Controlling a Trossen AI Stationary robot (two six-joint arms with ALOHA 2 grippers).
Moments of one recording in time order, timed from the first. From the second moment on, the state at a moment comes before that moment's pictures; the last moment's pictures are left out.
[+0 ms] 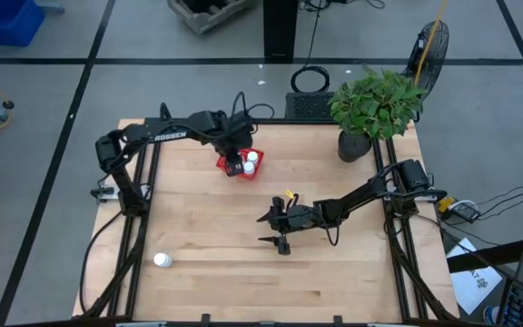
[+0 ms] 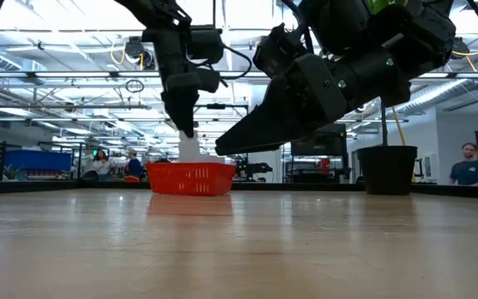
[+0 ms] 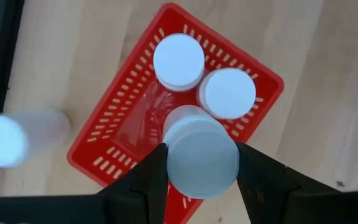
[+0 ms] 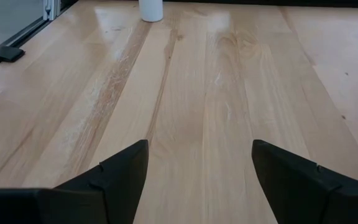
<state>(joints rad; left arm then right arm) 0.43 1.76 1.42 -0.93 0.05 0.16 0.20 1.90 0.81 0.66 0.08 0.06</state>
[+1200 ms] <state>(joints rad) 0.60 1.85 1.42 -0.84 0.10 0.18 0.20 1.90 0.81 0.66 0.08 0.07</state>
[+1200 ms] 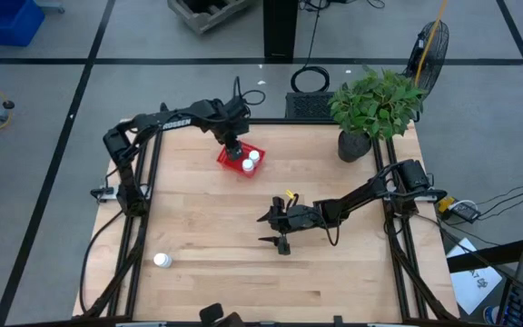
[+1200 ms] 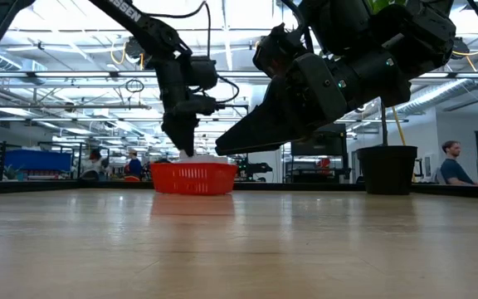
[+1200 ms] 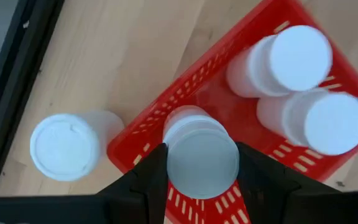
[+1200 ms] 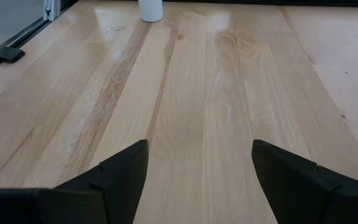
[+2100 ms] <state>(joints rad) 0.58 1.89 1.42 -0.81 0.12 0.16 0.20 1.90 0.81 0.65 0.08 0.07</state>
